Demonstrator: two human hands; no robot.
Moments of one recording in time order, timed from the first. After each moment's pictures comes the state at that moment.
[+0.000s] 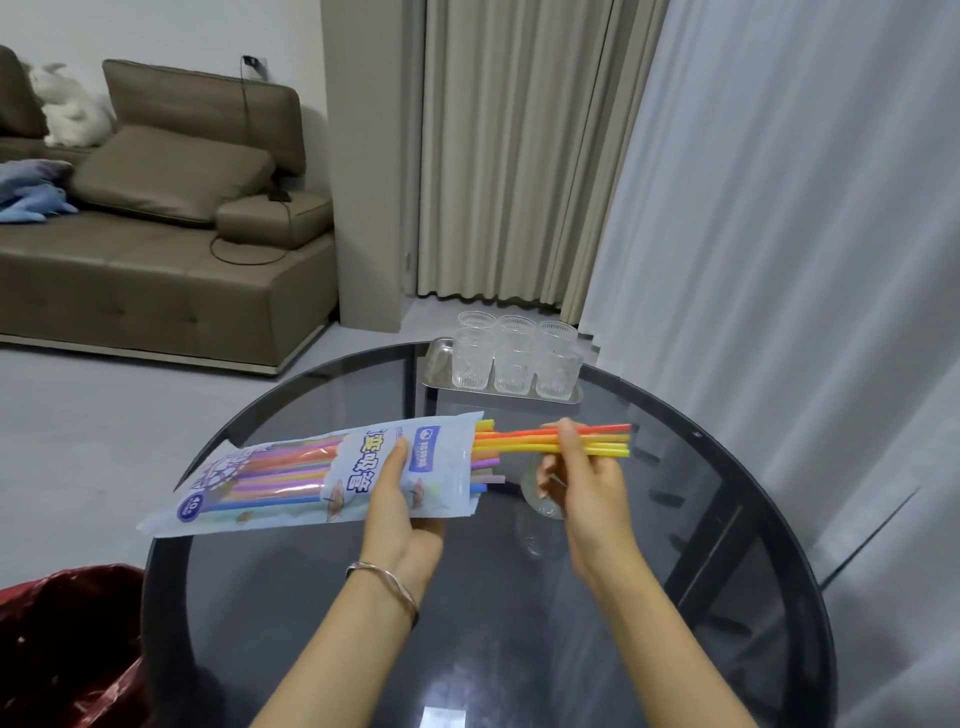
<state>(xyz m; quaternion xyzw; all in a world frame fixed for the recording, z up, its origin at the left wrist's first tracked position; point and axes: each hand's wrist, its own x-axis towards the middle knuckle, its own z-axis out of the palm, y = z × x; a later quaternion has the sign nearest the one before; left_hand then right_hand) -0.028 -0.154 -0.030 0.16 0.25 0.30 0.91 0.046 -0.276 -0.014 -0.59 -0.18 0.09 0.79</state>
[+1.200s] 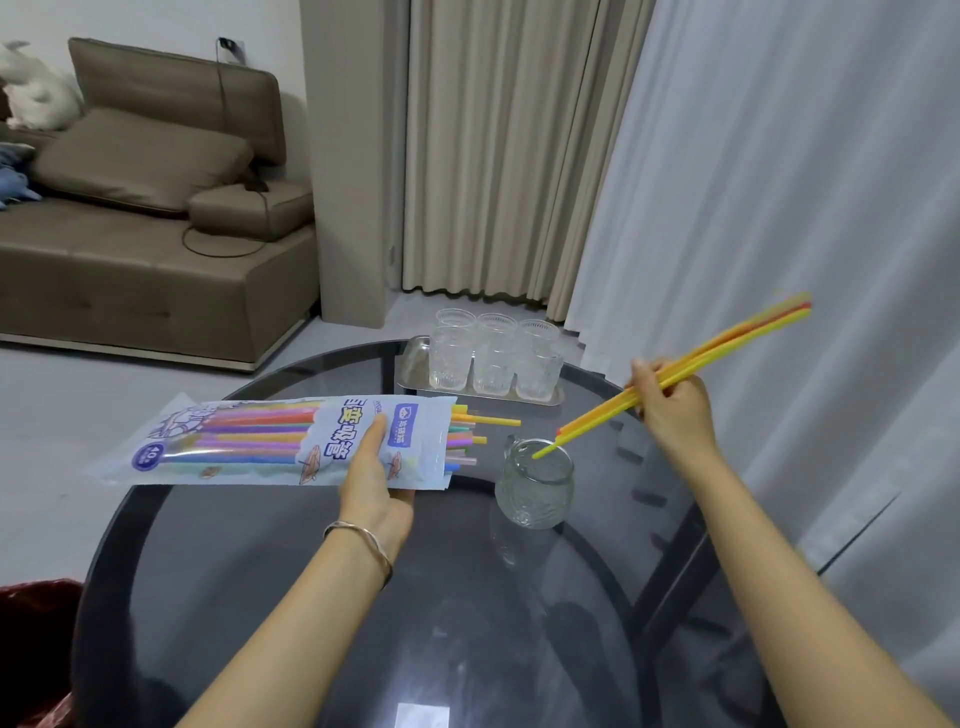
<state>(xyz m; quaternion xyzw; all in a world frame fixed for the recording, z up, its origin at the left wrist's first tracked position) 0.017 -0.136 -0.024 0.21 0.28 0.32 0.88 0.196 -0.332 0.019 -0.77 -0.24 -0.14 0.57</state>
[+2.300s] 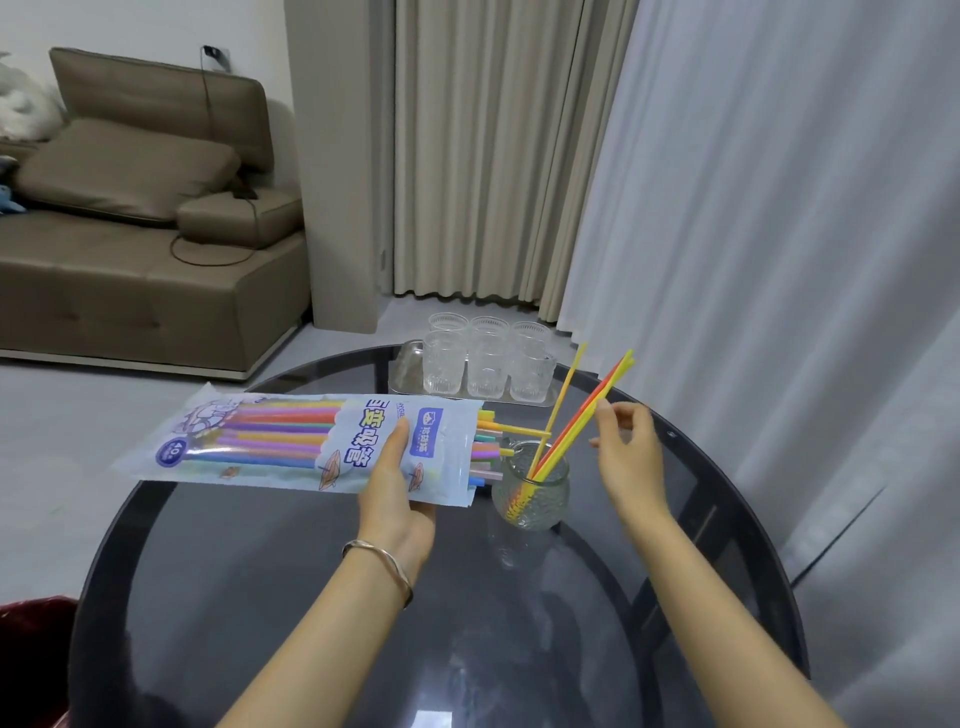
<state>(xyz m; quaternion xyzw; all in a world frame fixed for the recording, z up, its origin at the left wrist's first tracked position) 0.015 -0.159 -0.020 0.24 0.26 0.30 0.88 0.139 -0.312 -0.013 -0.77 -0.11 -0.08 0.62</state>
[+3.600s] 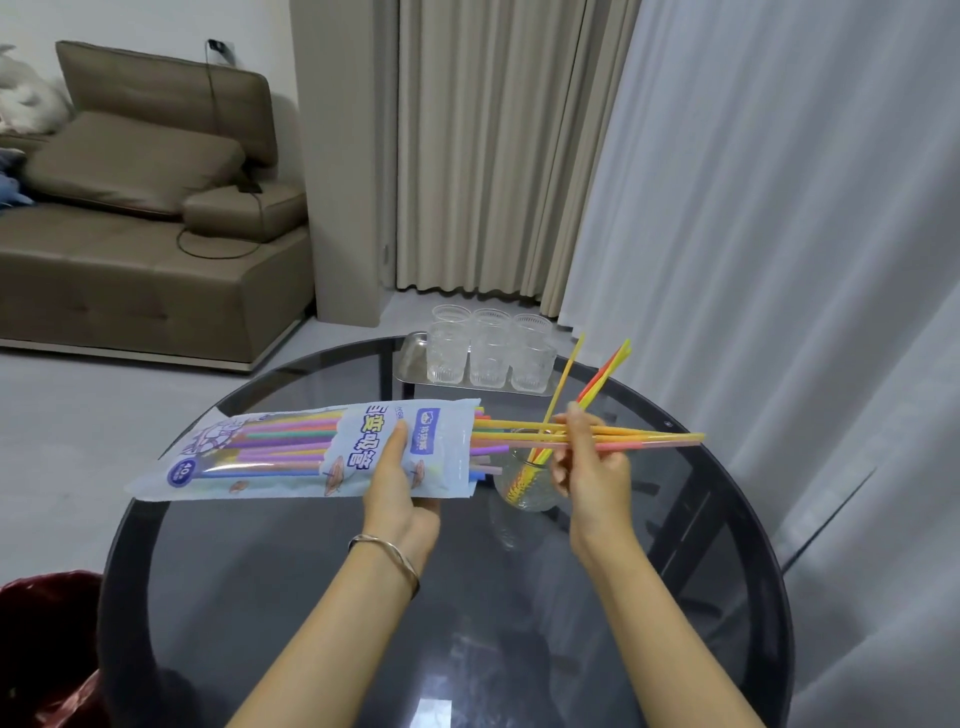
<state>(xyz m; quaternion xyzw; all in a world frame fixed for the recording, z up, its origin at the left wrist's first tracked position) 0.000 -0.168 -0.022 0.17 0.28 0.29 0.90 0.073 -0.296 -0.014 -0.59 -0.11 0.05 0.80</state>
